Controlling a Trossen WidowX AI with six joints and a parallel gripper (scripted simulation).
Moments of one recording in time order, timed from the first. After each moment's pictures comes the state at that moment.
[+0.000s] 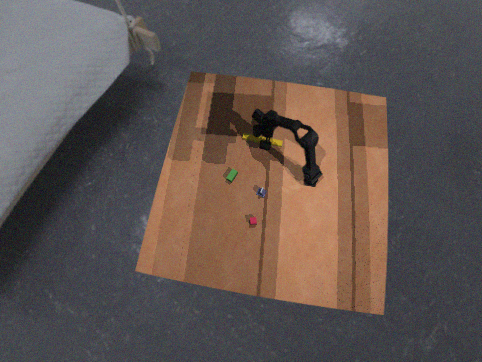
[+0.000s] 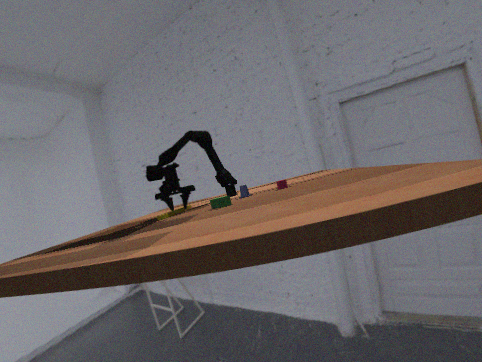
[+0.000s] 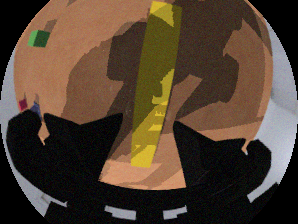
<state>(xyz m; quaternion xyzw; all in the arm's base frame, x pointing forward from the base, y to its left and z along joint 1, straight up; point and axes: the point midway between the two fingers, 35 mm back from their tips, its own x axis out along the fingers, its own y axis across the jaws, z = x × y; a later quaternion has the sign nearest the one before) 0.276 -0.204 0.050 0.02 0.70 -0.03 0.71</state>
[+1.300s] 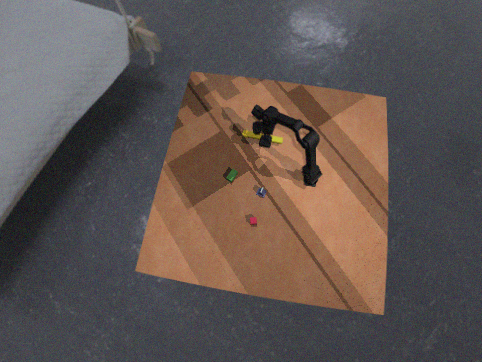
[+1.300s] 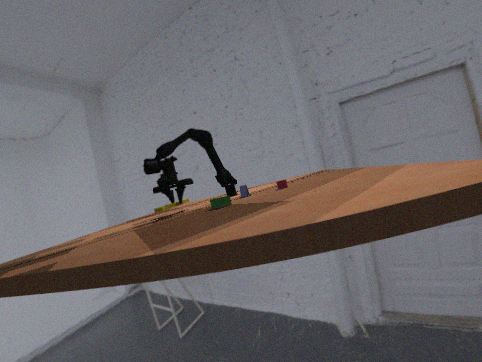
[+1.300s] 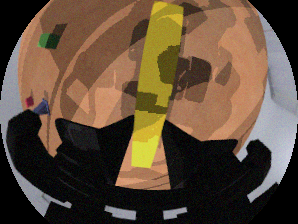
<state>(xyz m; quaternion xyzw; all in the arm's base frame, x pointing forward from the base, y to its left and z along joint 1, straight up) 0.277 -0.205 0.082 0.02 0.70 -0.03 0.71</state>
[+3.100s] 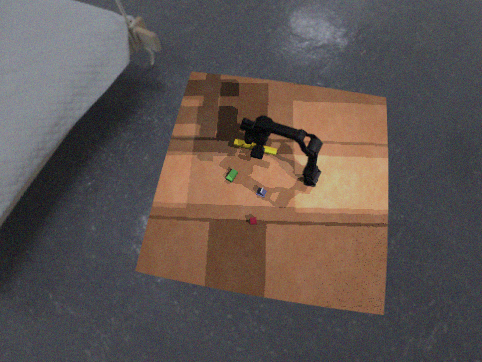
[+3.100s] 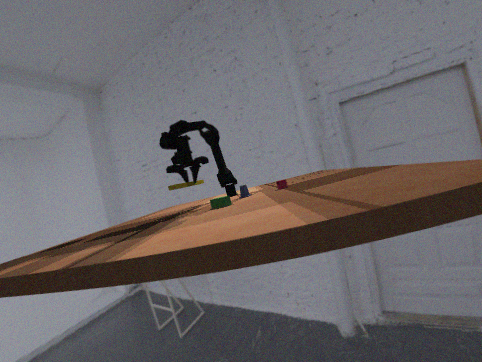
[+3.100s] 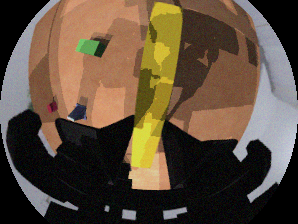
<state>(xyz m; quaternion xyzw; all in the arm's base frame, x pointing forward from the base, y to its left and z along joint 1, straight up) 0.302 -0.099 0.153 0.04 0.70 -0.05 0.71</state>
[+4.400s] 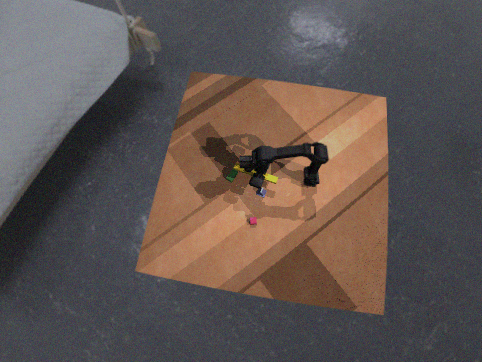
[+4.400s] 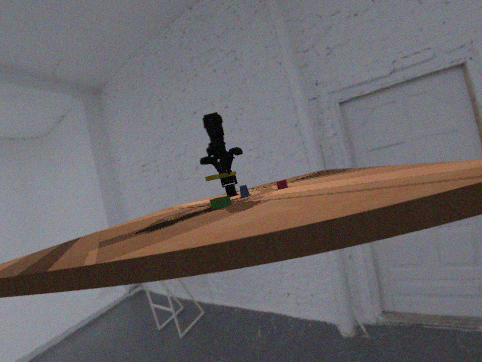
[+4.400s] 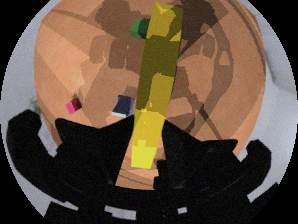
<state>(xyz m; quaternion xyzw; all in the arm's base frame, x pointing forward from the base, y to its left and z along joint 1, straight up) 0.278 0.052 0.152 0.07 0.70 -0.07 0.71</state>
